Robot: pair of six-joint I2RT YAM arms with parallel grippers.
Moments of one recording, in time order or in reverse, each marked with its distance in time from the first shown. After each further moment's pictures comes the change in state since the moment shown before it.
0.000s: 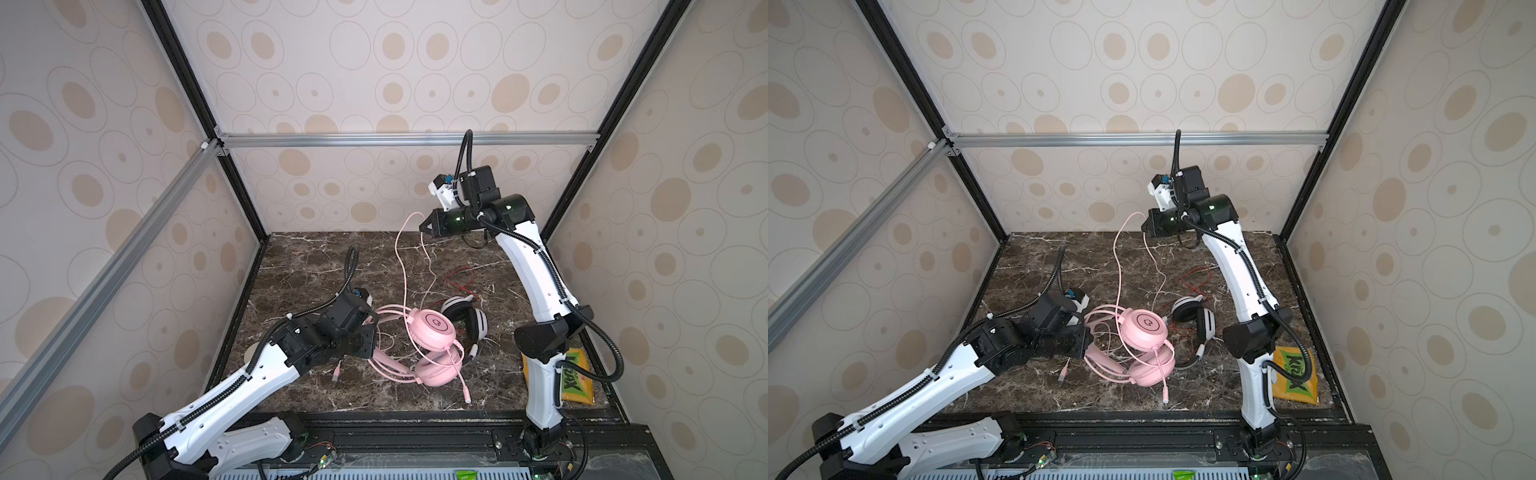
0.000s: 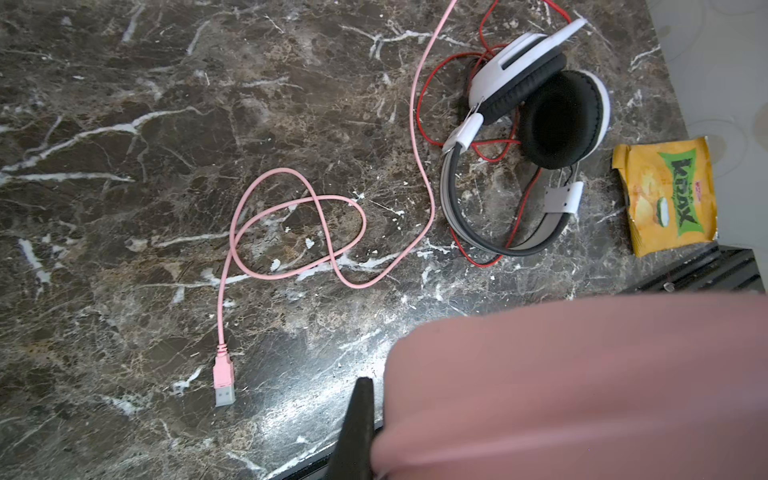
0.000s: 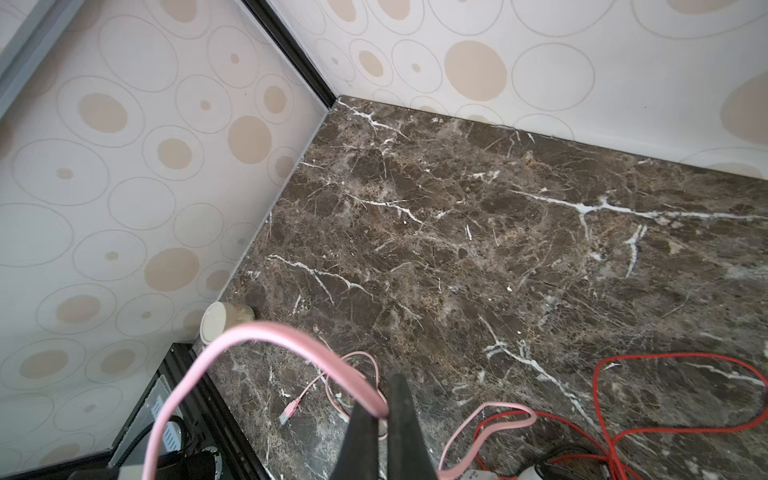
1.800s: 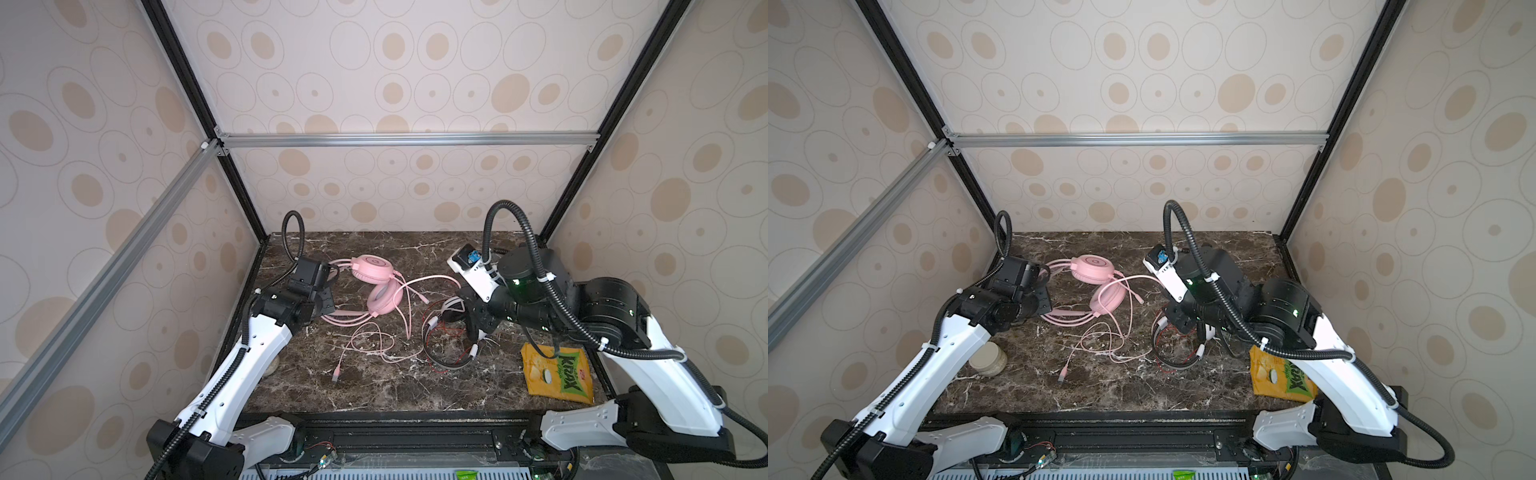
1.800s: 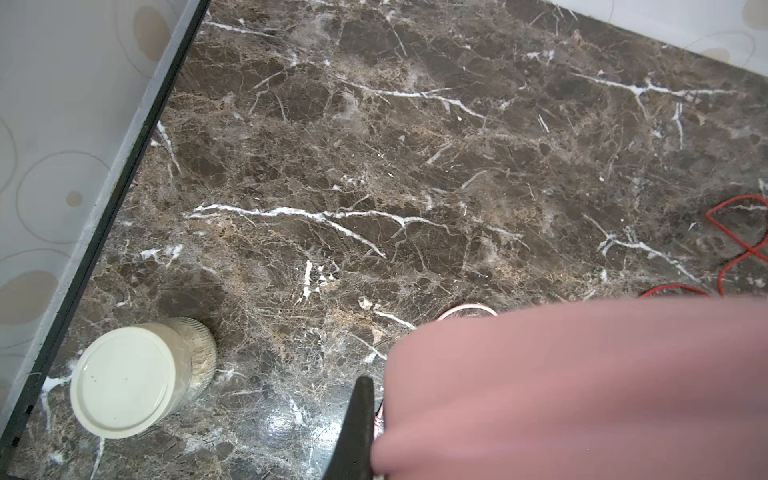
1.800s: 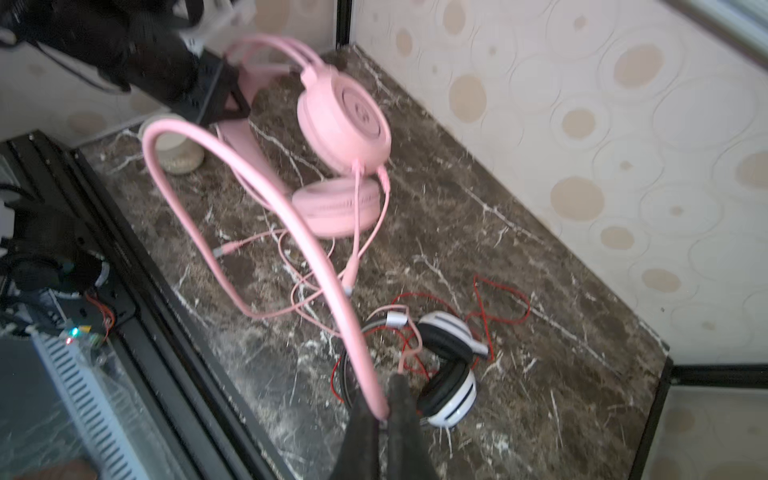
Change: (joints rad) left arm 0.433 0.127 0.149 -0.071 -0.258 -0.003; right arm 0.607 -0.742 -0.521 -0.159 0.750 -0.242
